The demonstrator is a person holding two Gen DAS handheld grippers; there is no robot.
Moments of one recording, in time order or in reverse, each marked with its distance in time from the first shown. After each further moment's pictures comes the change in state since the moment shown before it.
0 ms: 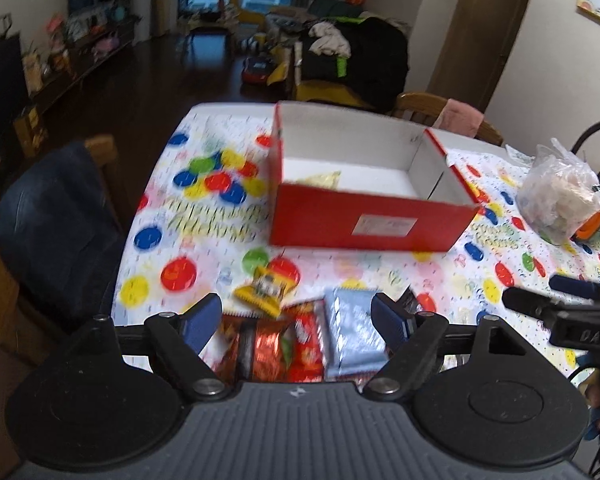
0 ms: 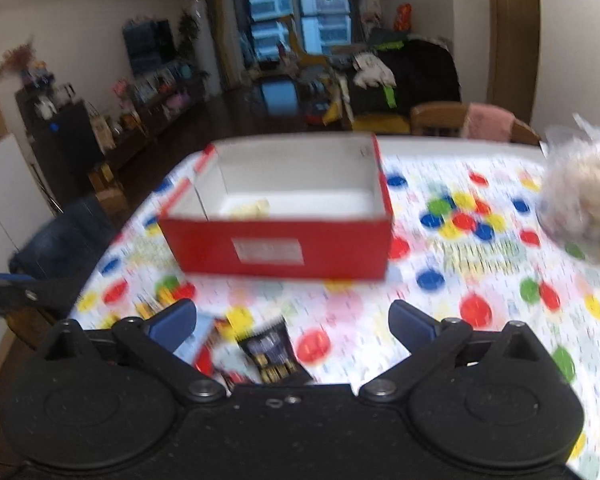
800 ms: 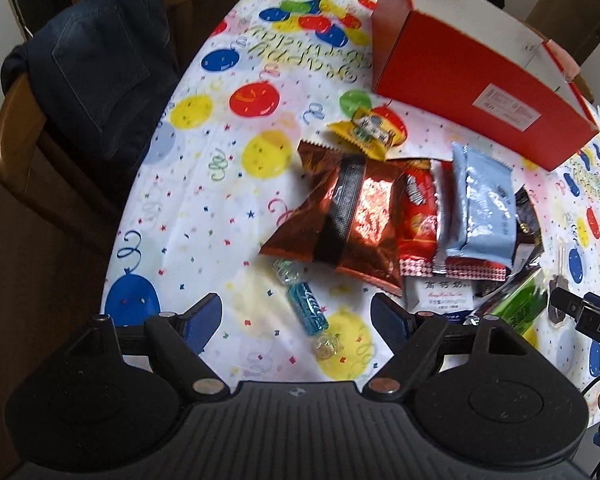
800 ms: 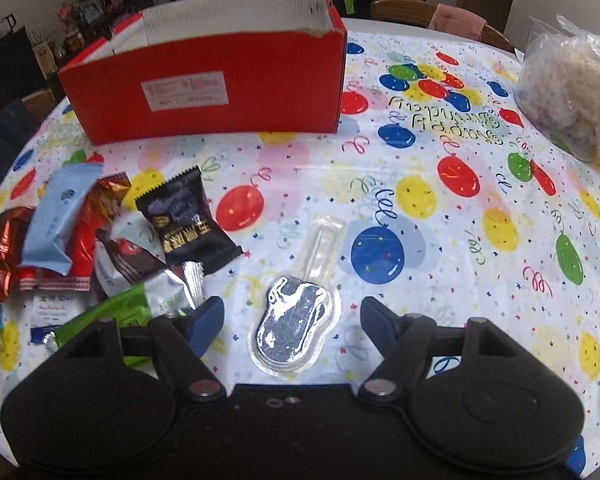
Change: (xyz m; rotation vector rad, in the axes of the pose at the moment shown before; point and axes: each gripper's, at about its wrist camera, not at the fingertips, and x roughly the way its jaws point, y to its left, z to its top) left arm 0.068 0.046 -0.072 -0.199 0.311 0.141; right arm 0.073 -0.024 -0.073 0.019 0.257 -0.140
